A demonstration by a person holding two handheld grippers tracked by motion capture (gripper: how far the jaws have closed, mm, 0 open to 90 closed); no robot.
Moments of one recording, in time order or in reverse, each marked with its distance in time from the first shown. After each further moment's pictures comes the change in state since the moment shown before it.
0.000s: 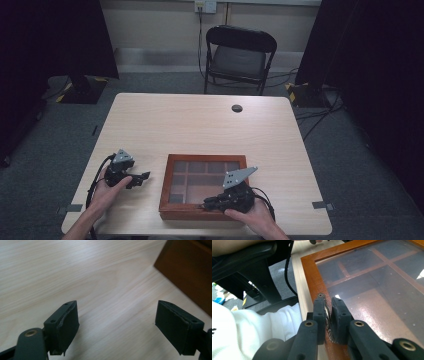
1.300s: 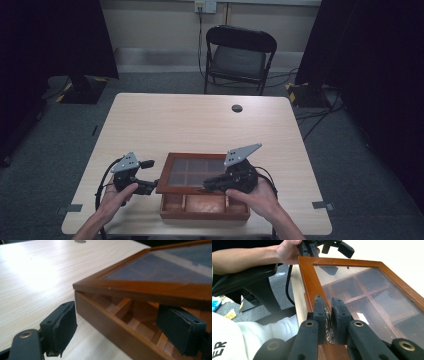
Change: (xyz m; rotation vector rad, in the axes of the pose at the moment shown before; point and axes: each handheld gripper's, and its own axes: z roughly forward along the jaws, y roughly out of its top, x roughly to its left) left arm -0.051 0.021 -0.022 -0.262 -0.280 0.110; right arm -0.002 0.058 -0.034 -0.008 -0.036 -0.016
